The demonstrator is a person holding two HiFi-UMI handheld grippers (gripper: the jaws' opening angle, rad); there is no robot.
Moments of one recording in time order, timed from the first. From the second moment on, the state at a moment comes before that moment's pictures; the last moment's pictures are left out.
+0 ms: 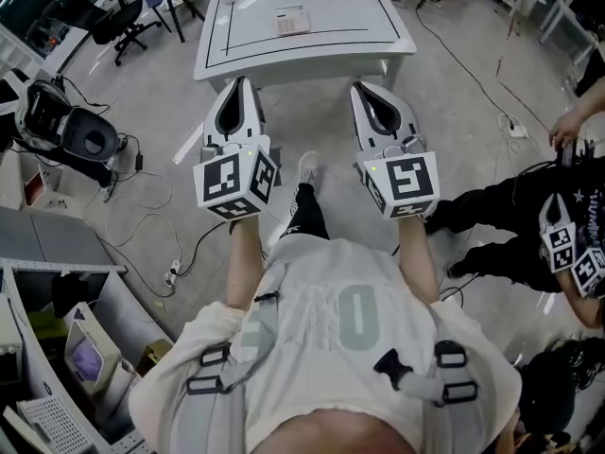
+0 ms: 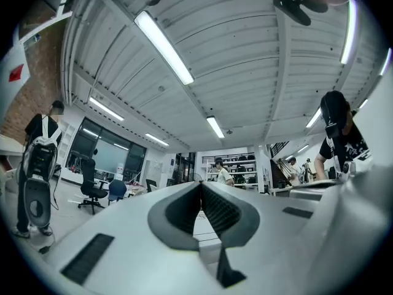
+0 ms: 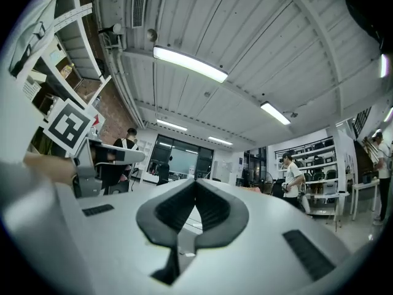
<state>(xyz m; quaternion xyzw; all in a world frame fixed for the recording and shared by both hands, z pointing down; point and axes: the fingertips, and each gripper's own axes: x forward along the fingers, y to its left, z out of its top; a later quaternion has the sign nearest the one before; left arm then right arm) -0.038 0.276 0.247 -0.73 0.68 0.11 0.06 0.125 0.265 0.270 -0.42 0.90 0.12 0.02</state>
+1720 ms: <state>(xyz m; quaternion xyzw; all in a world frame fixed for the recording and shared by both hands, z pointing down) -0.168 -0.211 0.245 -0.73 0.68 0.08 0.03 -0.021 -0.235 0.249 -0.45 0.89 0.09 0.01</state>
